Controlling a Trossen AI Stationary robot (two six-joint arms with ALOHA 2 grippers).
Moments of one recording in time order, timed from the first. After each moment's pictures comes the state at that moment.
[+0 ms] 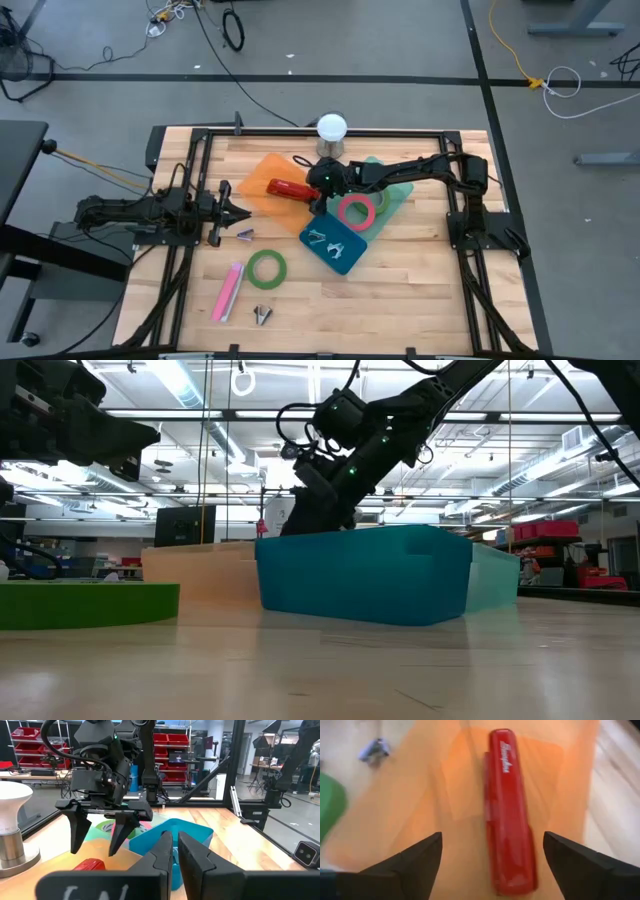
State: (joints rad) left arm -0.03 0.01 0.01 0.04 0.00 -0.04; right arm -0.19 1.97 1.30 -0.09 -0.03 0.08
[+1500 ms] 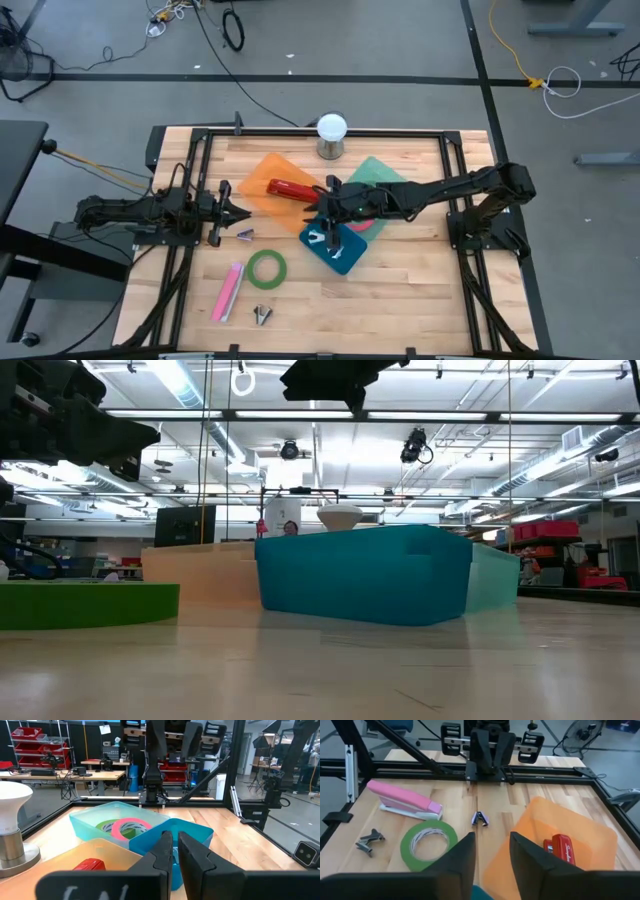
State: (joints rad) left arm -0.03 0.01 0.01 0.04 0.00 -0.04; right arm 0.11 1.65 1.30 -0.10 0.12 0.00
